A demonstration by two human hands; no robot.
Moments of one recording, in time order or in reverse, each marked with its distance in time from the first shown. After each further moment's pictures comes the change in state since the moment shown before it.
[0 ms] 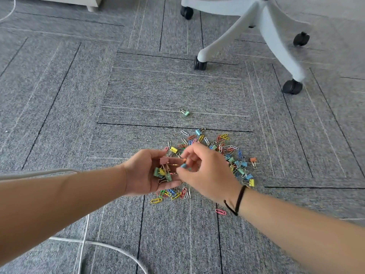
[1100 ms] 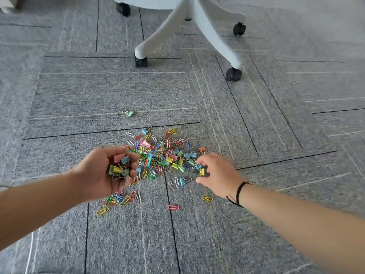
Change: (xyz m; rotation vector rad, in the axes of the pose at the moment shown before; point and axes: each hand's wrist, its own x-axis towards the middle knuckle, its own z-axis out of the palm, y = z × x) left_hand 0.013 -0.001 0.057 0.087 -0.023 0.088; right_hand -0.062 0.141 -0.081 -0.393 -0.066 0.305
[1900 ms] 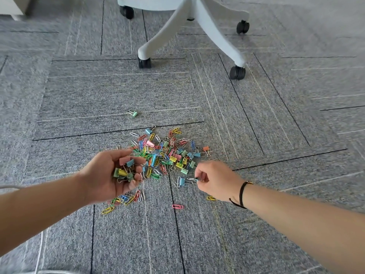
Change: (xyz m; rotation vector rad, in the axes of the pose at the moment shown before) left_hand -0.007 -0.006 0.003 0.045 0.030 -0.017; right_hand -0.001 -0.006 0.009 0.038 -0.108 -0.165
